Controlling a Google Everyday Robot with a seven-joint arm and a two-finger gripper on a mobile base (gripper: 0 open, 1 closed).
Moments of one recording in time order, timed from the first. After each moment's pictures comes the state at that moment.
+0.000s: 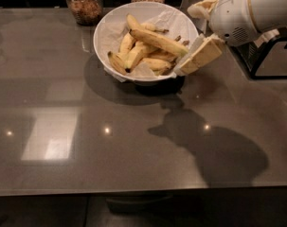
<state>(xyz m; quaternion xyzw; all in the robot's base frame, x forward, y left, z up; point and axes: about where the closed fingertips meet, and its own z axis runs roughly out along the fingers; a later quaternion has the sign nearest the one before) 0.561 -0.100 0.985 -0.59 0.67 0.11 0.43</state>
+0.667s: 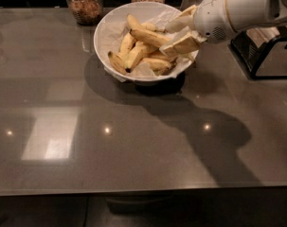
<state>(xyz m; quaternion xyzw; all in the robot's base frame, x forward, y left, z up) 0.600 -0.073 0.969 -0.60 0.65 0.13 0.45</state>
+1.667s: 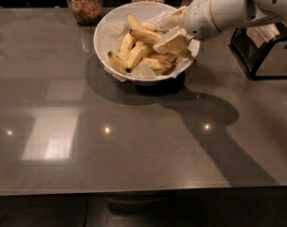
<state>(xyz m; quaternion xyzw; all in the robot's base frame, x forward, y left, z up) 0.652 -0.061 0.947 -0.60 0.65 0.13 0.45</state>
